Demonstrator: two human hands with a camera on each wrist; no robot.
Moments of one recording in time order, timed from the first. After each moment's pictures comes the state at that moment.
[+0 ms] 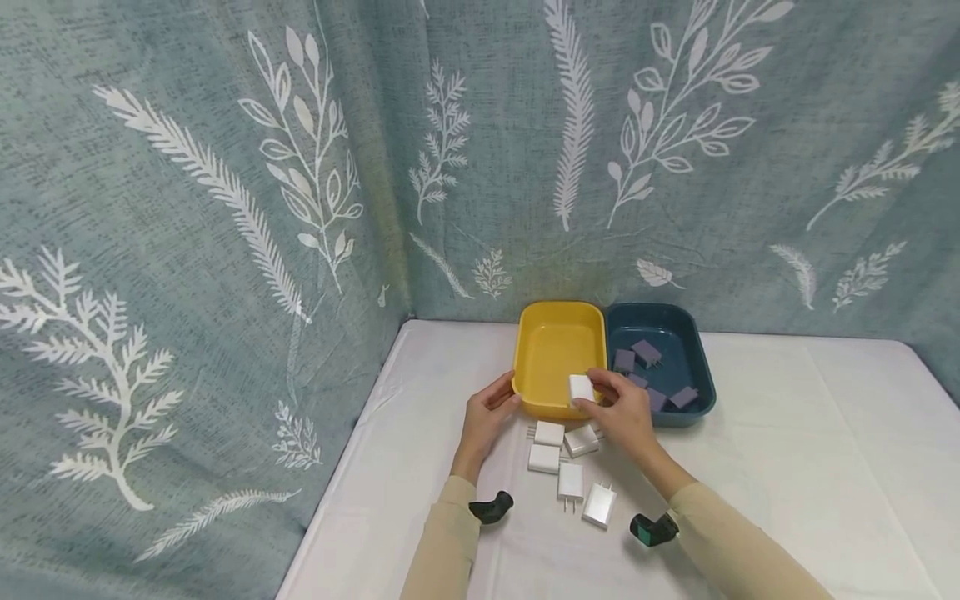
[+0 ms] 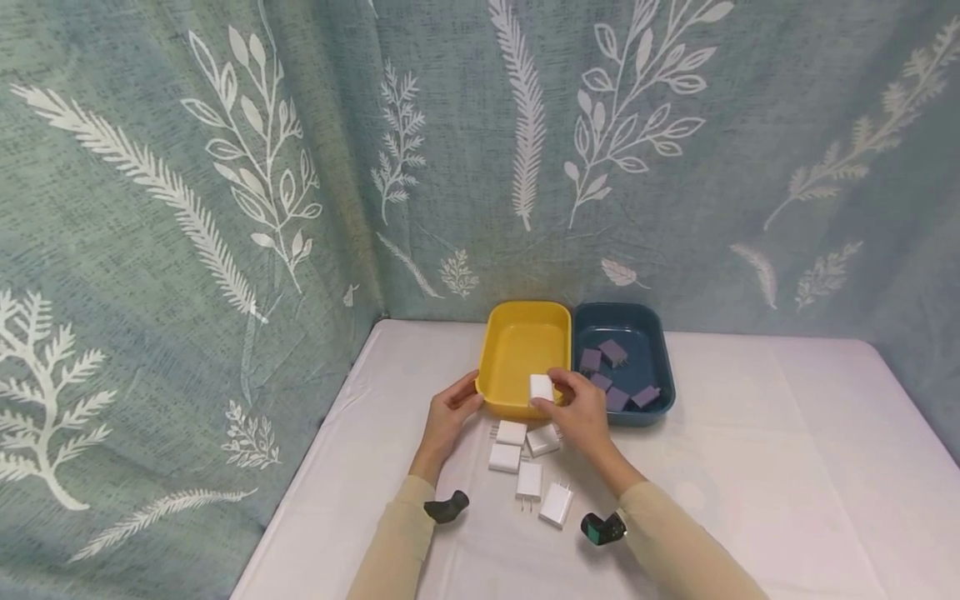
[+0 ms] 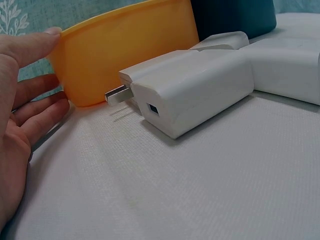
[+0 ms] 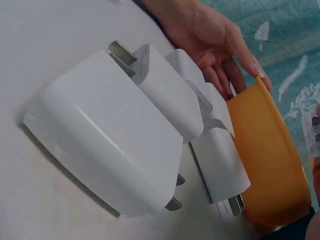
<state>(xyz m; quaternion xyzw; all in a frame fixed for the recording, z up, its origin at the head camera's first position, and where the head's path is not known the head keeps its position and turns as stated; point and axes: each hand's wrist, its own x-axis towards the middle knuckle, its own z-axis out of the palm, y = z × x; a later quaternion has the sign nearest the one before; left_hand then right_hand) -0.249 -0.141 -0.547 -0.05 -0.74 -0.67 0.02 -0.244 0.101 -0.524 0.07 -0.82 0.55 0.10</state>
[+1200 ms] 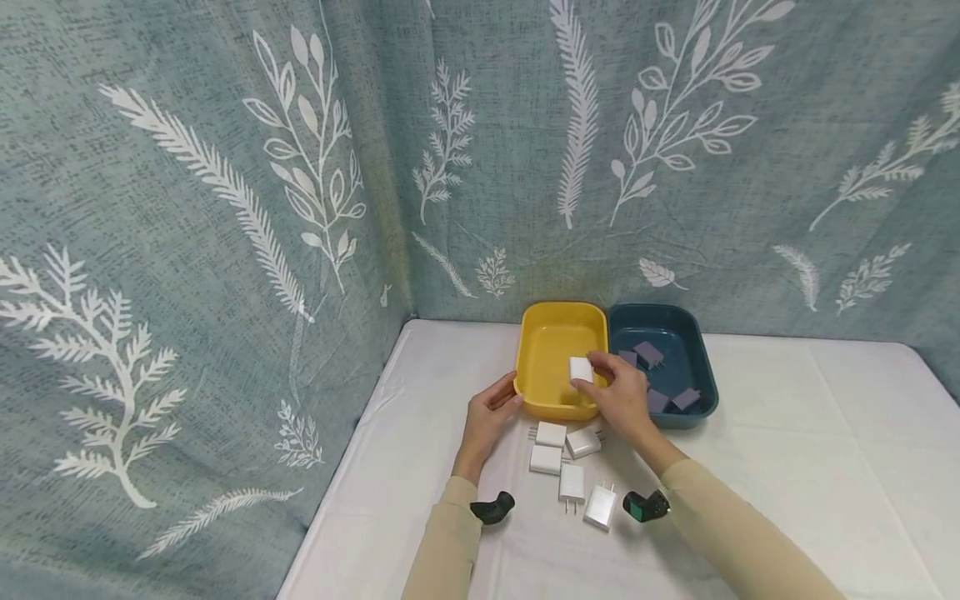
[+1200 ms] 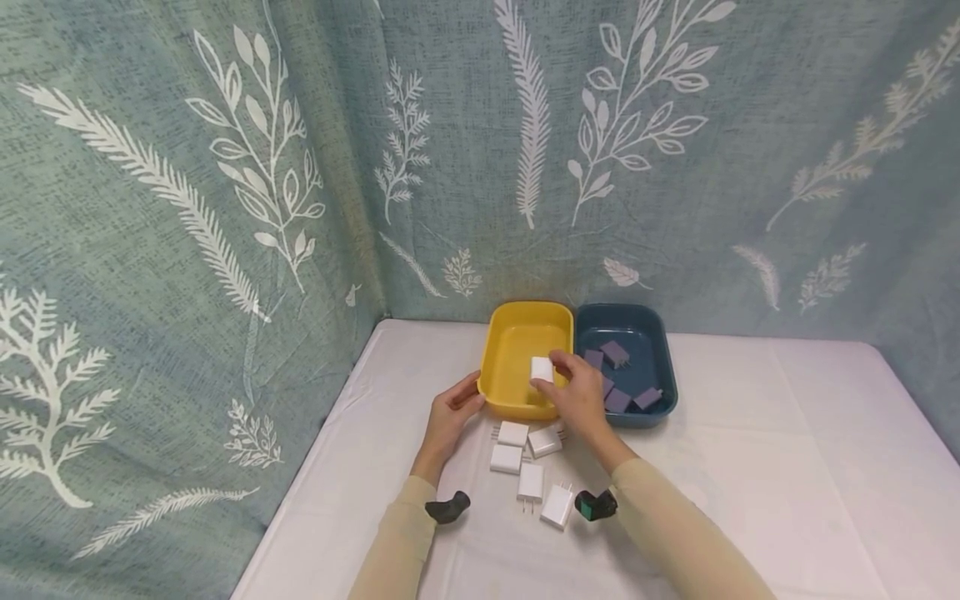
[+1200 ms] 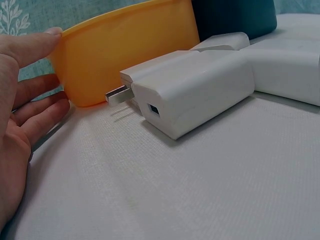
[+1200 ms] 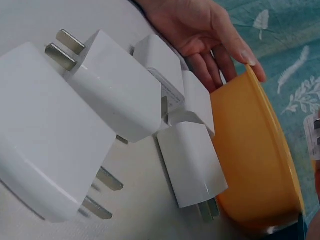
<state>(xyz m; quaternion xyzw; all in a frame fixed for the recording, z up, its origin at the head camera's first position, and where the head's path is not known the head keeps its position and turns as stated) -0.249 -0.143 -0.549 -0.06 -0.75 -0.66 0.01 -0.269 0.093 -0.514 0.07 -0.84 0.53 0.12</state>
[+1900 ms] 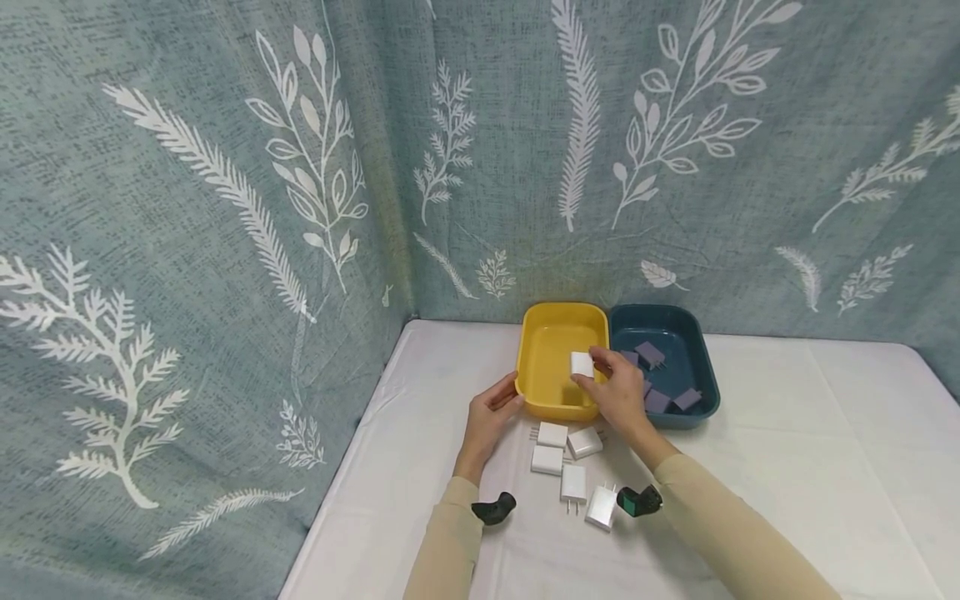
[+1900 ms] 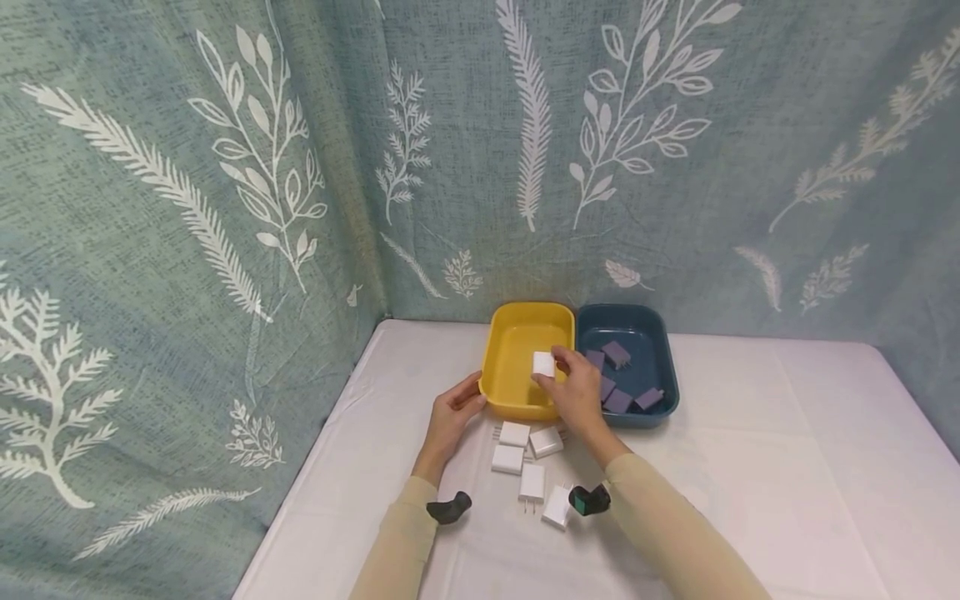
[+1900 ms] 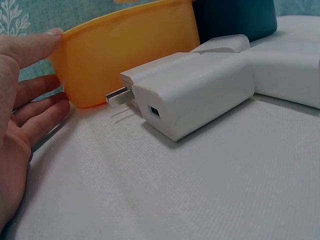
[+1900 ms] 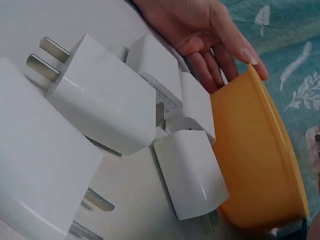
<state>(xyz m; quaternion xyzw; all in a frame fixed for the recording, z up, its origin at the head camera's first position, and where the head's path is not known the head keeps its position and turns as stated) -0.251 -0.144 -0.553 -0.08 -0.73 -0.68 0.02 -0.274 0.087 -0.512 0.05 -0.84 0.52 0.12</state>
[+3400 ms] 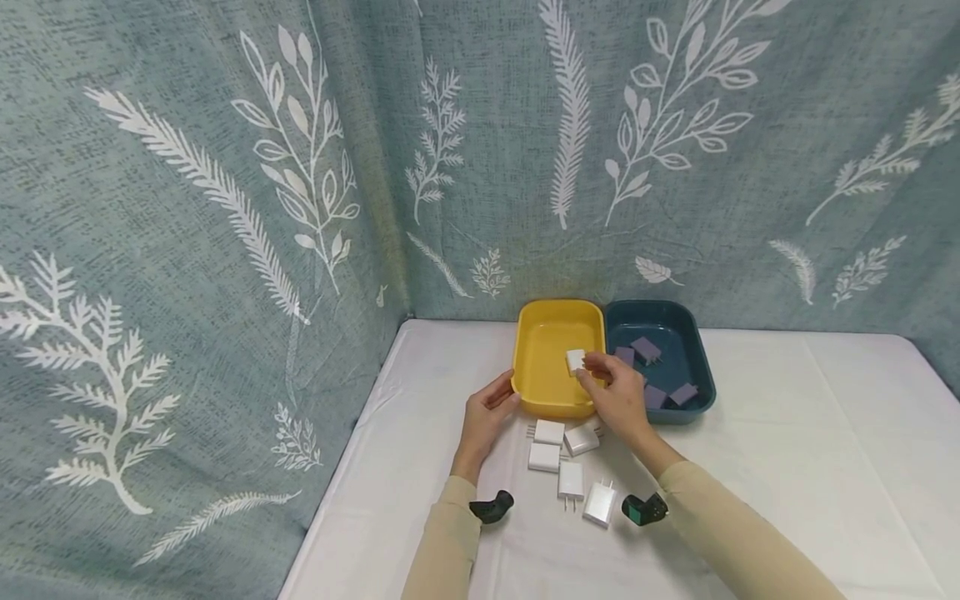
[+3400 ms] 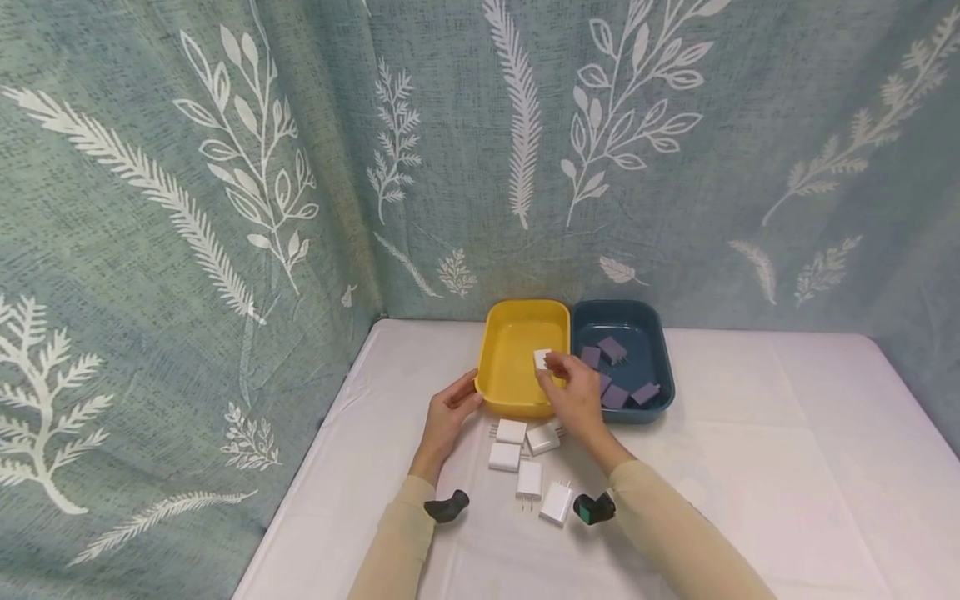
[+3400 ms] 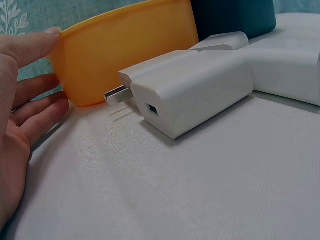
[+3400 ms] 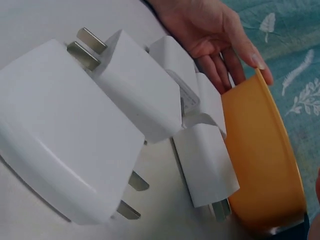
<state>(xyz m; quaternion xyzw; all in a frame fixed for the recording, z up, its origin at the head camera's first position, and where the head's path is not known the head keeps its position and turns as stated) -0.251 -0.141 -0.551 -0.07 -0.73 -0.68 0.02 -0.261 0.095 -0.517 0.07 -0.83 0.53 0.15</state>
